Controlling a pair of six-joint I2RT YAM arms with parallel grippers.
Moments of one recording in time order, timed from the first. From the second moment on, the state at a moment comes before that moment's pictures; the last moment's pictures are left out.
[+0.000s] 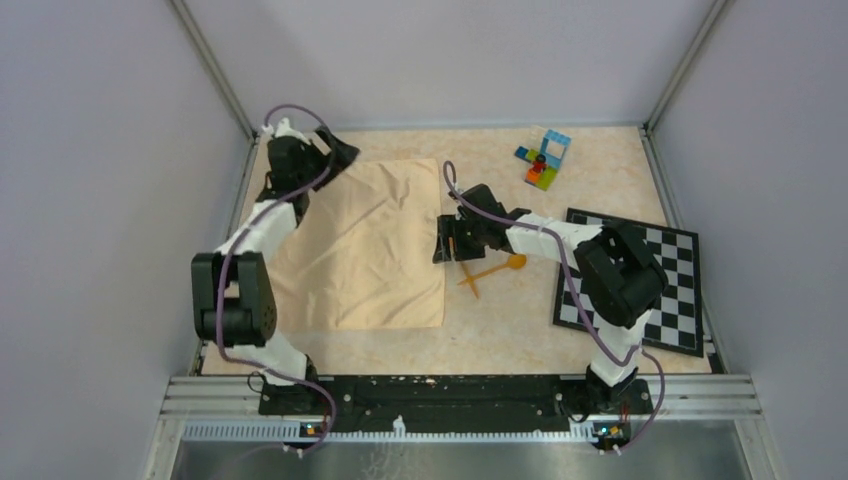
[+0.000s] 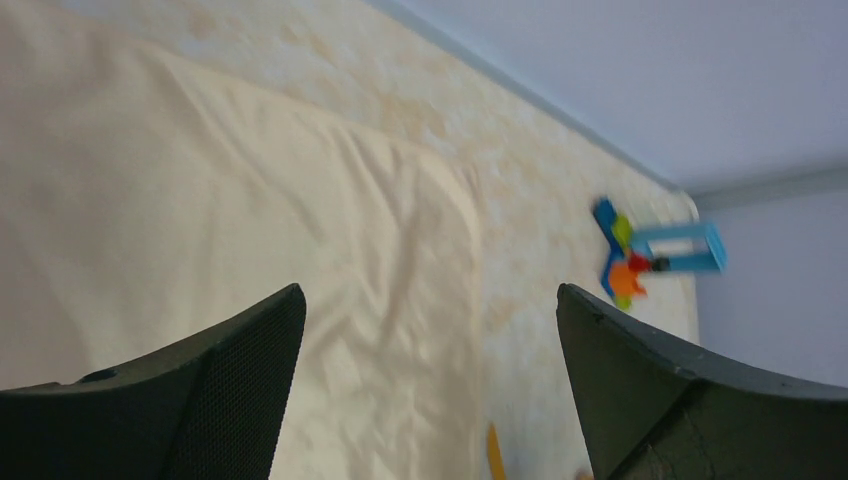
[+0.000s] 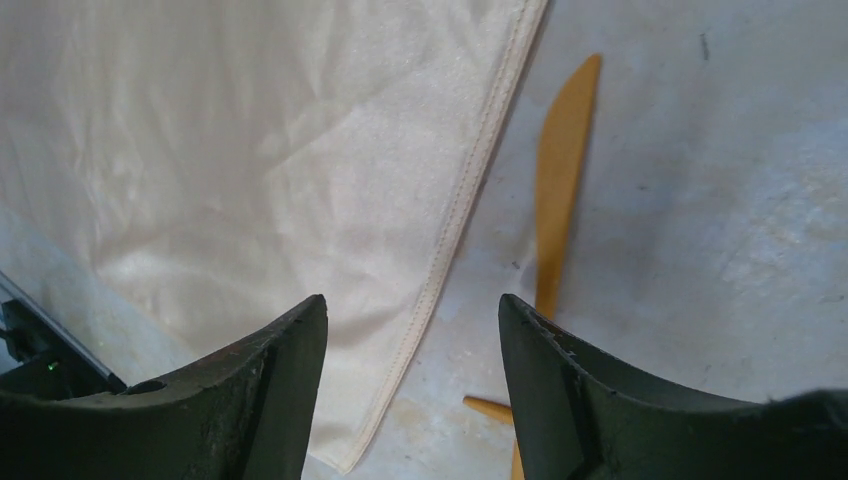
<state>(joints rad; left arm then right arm) 0.05 1.69 1.19 0.18 0.25 -0.70 0.68 1.84 1.15 -0.21 -0.25 0.50</state>
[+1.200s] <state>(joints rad) -0.72 1.17 0.38 0.10 0.16 -0.94 0.62 1.73 0.90 -0.03 -0.29 0.58</state>
